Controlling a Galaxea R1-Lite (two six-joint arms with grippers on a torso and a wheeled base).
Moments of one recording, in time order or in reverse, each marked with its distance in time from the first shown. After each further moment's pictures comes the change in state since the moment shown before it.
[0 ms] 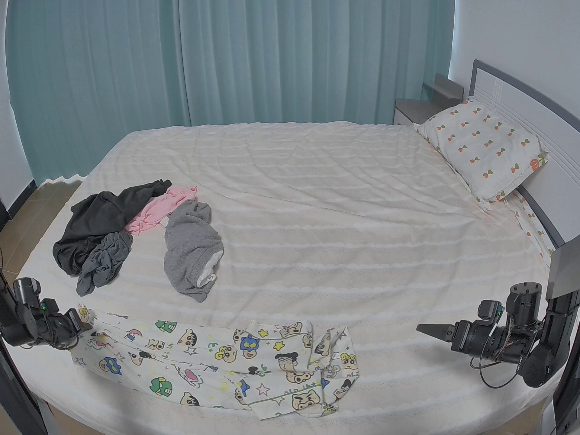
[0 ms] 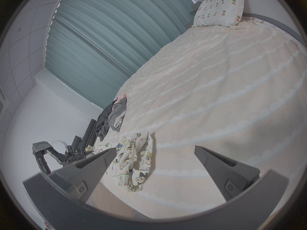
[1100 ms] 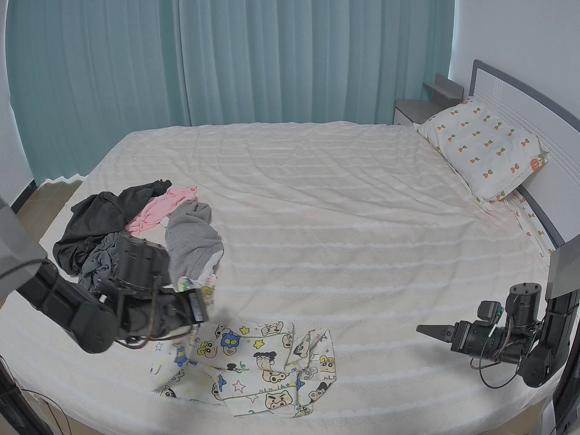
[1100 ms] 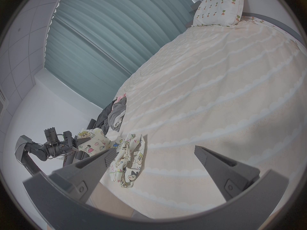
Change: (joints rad) left arm -1.102 -0.243 -0.091 0.135 0.541 -0.363; right arm -0.001 0.005 0.000 0.000 0.000 -0.001
